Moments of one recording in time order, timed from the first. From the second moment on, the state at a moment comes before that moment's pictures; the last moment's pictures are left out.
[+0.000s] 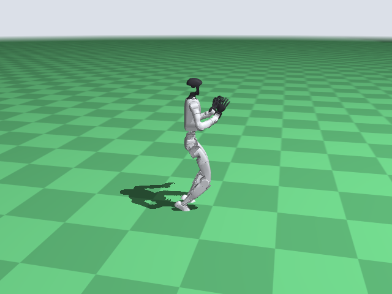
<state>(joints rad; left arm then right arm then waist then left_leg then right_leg) -0.15 0.36 -0.03 -0.29 0.17 -0.38 0.73 -0.28 -0.48 0.18 -0.35 -0.24 -0.40 -0.77 -0.08 -0.02 0.05 -0.49 0.02 0.15 1.09 -0.15 -0.19 -0.34 -0.11 -0.16 1.10 -0.23 0.20</state>
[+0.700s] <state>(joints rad) -0.10 0.35 0.00 -0.37 0.34 -0.34 0.76 -0.29 -0.49 0.21 -0.51 -0.27 -0.42 -0.68 -0.06 -0.05 0.14 -0.35 0.00 0.17 1.08 -0.34 -0.11 -0.22 -0.13 -0.17 1.10 -0.38 0.19</state>
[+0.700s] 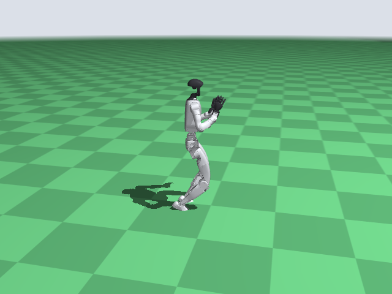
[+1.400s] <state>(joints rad) -0.15 0.36 0.01 -0.35 0.36 -0.30 0.79 -0.34 -0.49 0.23 -0.48 -0.22 -0.40 -0.64 -0.06 -0.04 0.19 -0.32 0.02 0.16 1.05 -0.34 -0.13 -0.21 -0.10 -0.16 1.07 -0.36 0.19</state>
